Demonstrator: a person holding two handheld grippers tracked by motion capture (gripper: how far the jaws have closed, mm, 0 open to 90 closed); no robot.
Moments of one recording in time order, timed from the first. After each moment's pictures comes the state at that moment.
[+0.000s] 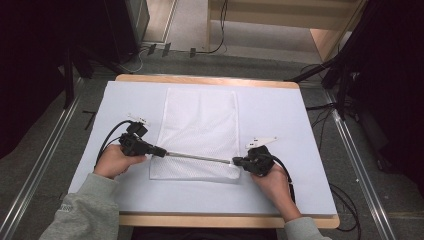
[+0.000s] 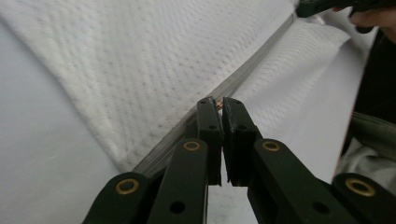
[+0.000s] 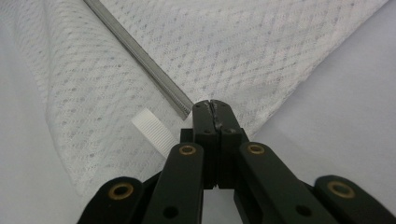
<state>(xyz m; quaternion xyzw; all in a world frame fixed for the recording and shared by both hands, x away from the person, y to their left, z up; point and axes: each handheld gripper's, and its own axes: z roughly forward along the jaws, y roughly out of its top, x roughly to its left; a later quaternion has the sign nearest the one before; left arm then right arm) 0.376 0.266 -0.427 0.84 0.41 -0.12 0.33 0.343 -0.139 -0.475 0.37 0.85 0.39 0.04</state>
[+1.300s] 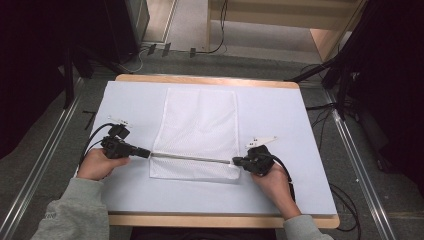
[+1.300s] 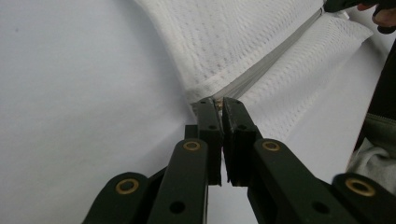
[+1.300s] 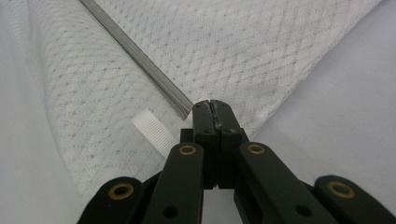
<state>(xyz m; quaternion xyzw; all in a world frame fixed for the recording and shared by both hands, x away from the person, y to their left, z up) 0.364 0.314 -0.430 0.82 0.46 -0.11 0.33 0.344 -0.139 -0.474 0.36 0.85 0.38 0.04</state>
